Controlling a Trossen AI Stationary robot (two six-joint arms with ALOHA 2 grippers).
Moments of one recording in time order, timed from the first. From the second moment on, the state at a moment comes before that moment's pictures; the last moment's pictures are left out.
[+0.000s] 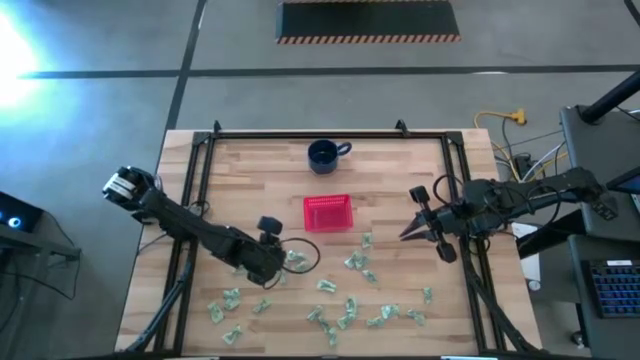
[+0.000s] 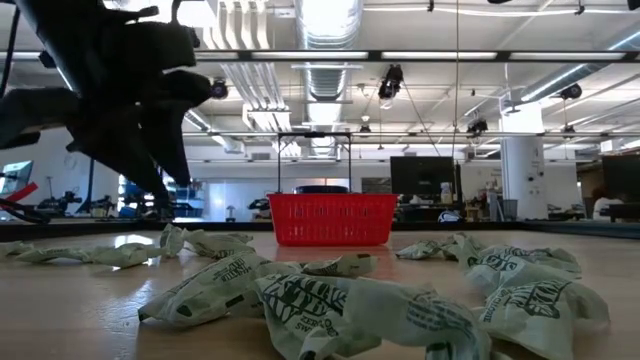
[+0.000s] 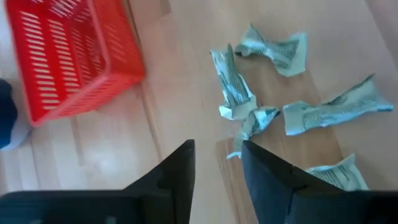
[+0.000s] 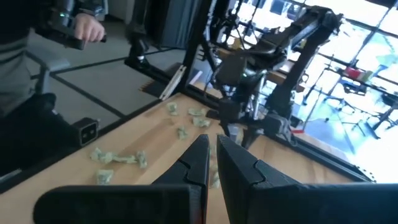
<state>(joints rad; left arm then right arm) -0.46 1.49 0.85 -0.52 -0.44 0.01 0.22 0.68 0.59 -0.06 -0.20 -0.30</state>
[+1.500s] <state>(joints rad) -0.36 1.60 0.85 -0.46 -0.26 0.03 0.26 0.67 0.51 0.00 -0.19 -0.29</state>
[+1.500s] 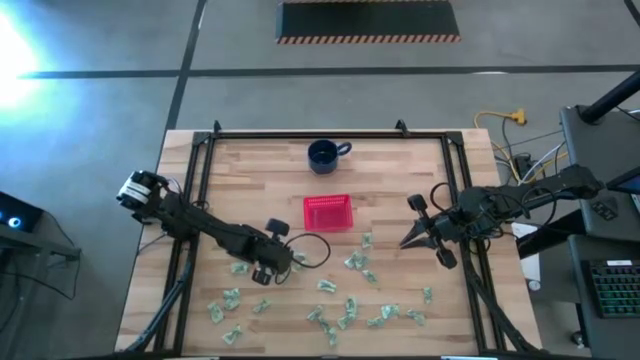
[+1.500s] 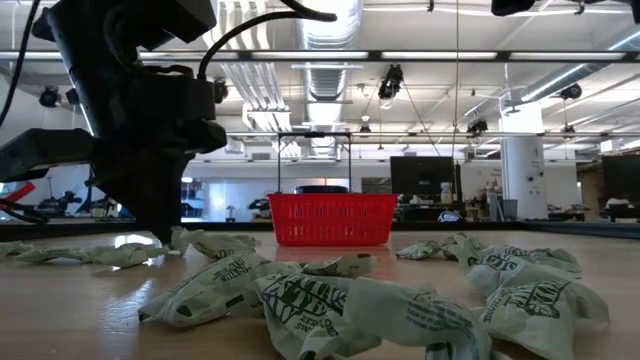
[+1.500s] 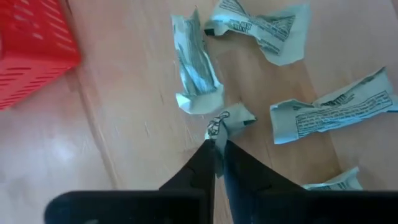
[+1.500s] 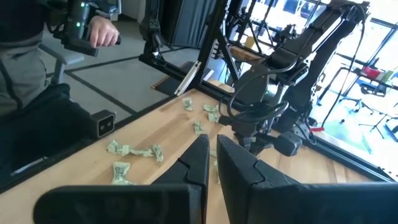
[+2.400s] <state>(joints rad) -0.16 1.55 0.92 -0.03 -0.61 0.41 0.26 0.68 0.49 0.01 -0.15 -0.26</state>
